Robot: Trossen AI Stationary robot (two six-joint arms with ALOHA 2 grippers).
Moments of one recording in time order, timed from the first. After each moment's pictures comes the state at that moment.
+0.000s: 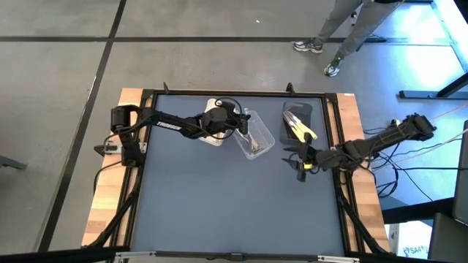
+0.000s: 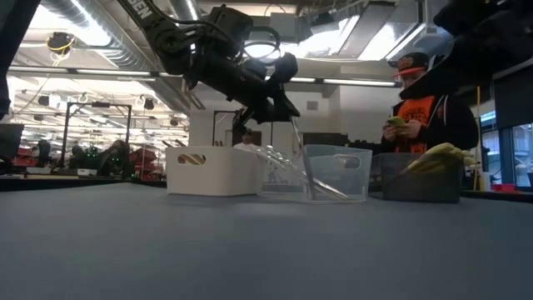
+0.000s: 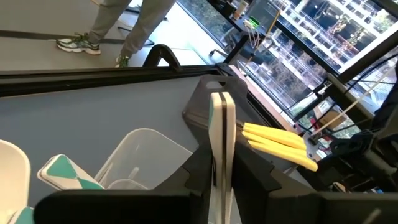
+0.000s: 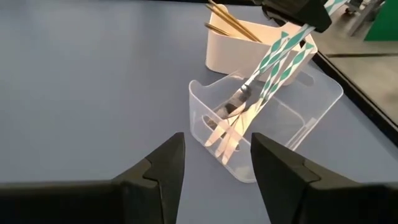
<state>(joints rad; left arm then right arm) 0.24 1.81 0.98 0.55 -0.31 -0.70 0.37 0.77 0.41 -0.17 0.55 0.18</state>
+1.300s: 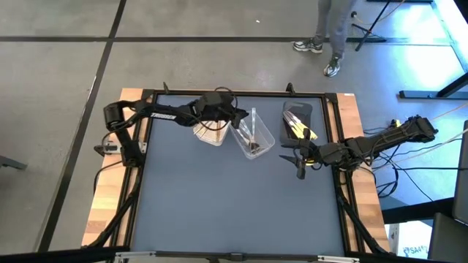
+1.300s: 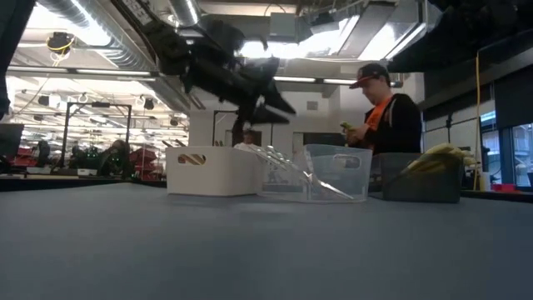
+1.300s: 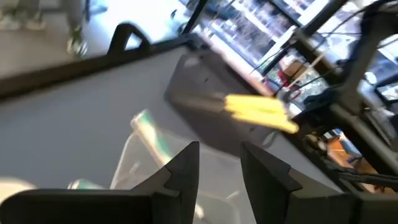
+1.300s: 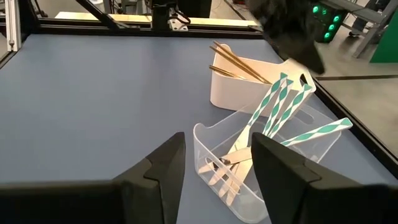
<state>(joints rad) 0.40 1.77 0.98 0.46 0.09 -0.58 0.31 0.77 0.48 -0.11 0.48 0.10</state>
